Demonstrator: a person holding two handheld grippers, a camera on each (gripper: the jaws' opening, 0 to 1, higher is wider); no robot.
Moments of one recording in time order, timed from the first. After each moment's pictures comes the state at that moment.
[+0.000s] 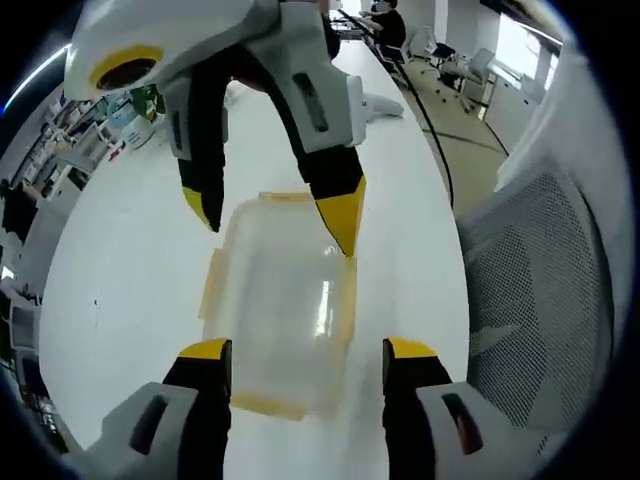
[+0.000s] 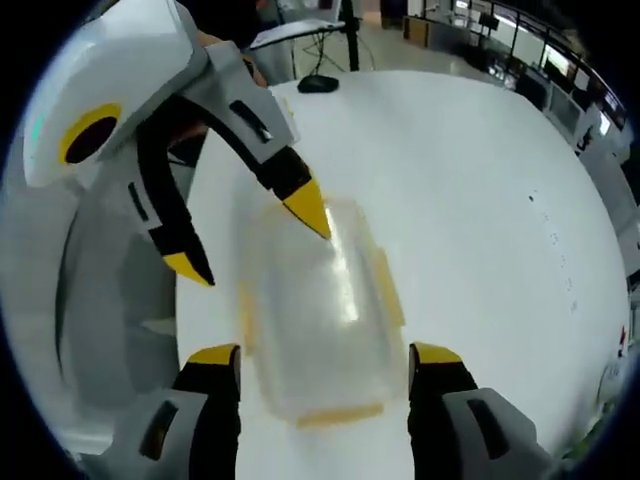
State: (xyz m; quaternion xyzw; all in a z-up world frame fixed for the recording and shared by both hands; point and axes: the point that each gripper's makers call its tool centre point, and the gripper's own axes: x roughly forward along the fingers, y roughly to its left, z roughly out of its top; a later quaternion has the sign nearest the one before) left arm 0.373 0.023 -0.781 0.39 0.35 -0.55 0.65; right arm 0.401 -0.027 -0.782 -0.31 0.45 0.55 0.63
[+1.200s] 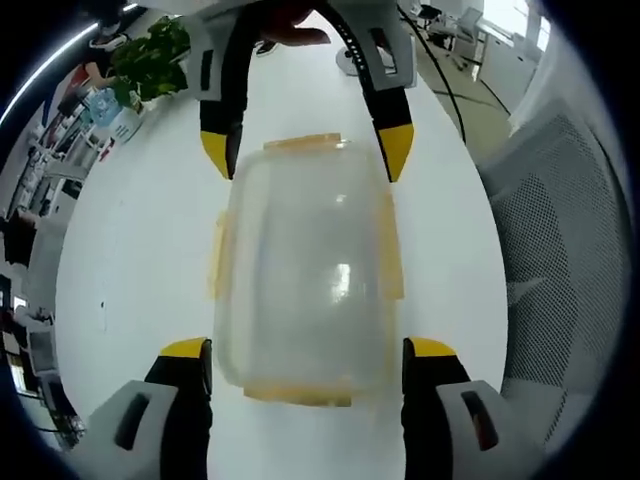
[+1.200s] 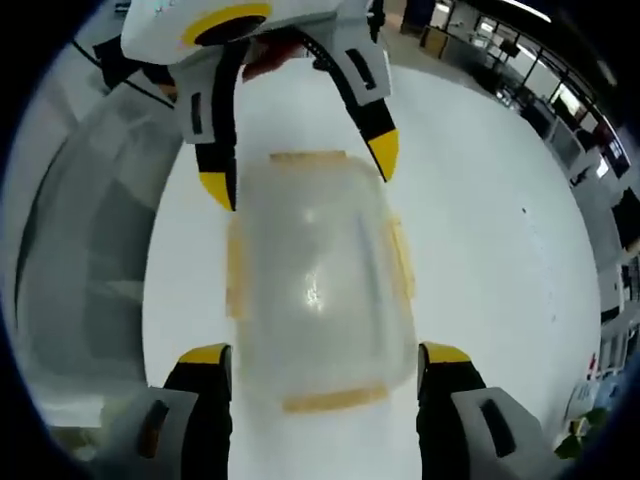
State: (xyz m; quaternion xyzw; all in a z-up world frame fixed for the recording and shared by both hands) left arm 0.399 0.043 -0.813 0.47 0.35 -0.54 0.61; right arm 0.398 -0.044 -0.809 -0.40 0.40 0.54 0.62
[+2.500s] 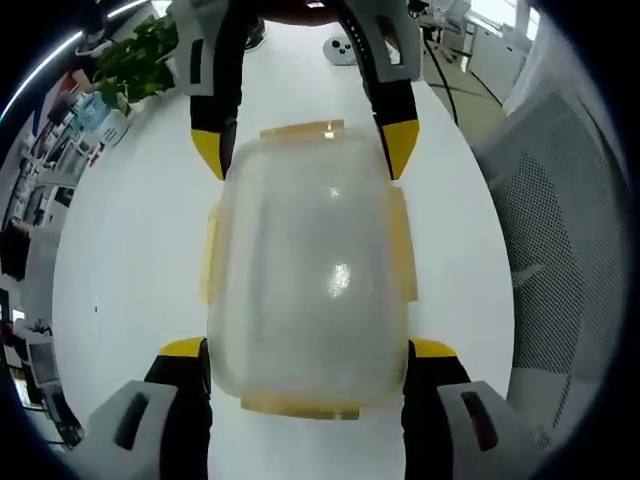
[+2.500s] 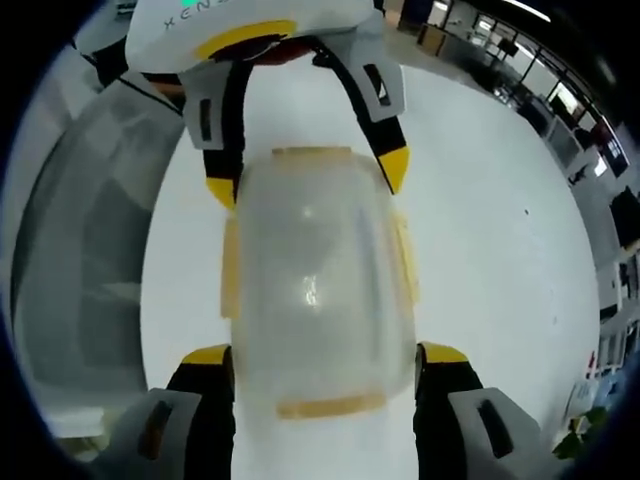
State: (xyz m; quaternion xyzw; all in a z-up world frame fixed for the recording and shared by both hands) left arm 0.399 0.051 -0.821 0.48 0.35 -0.55 0.59; right arm 0.392 -0.033 -0.811 -0.40 0.41 0.53 0.63
